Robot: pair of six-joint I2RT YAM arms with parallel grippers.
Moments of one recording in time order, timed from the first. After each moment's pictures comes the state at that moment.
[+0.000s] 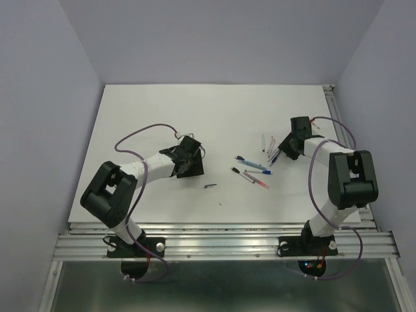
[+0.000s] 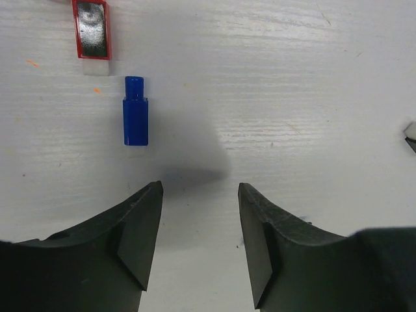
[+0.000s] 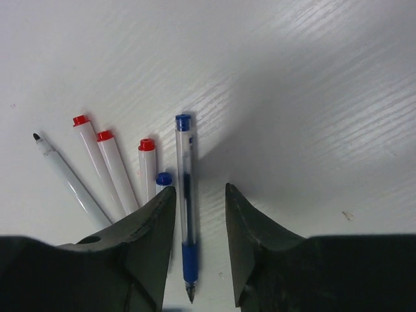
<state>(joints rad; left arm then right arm) -0.63 1.59 0.87 -0.32 -0.14 -0.69 0.07 1.71 0.96 -0.23 0.20 0.77</state>
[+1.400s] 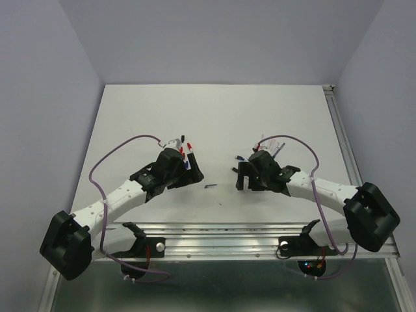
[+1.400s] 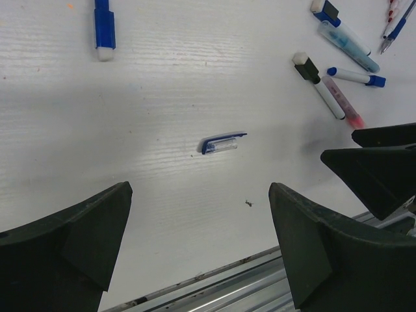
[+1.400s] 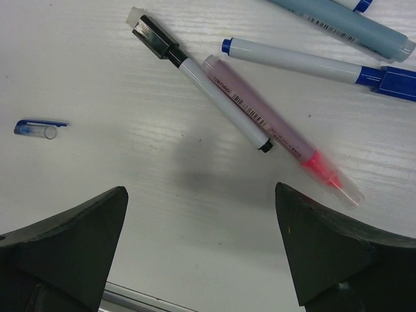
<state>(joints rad) -0.65 1.08 0.63 -0.32 -0.03 -0.79 0.71 1.31 0.67 -0.31 0.14 0.66</state>
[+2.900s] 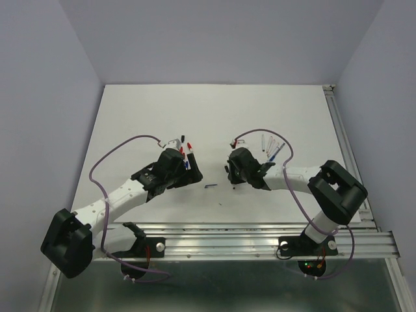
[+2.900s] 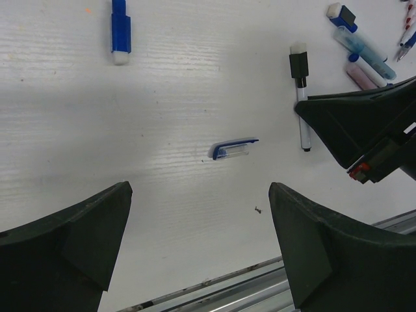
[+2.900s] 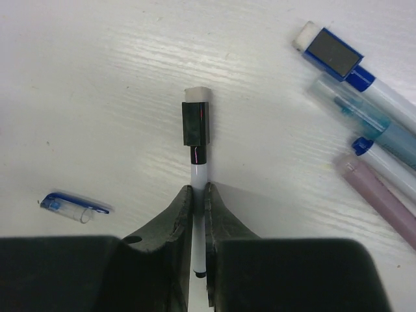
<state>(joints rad) -0.66 1.10 0.63 -0.32 -0.07 -0.79 0.77 1.63 0.78 0.00 0.15 0.52</state>
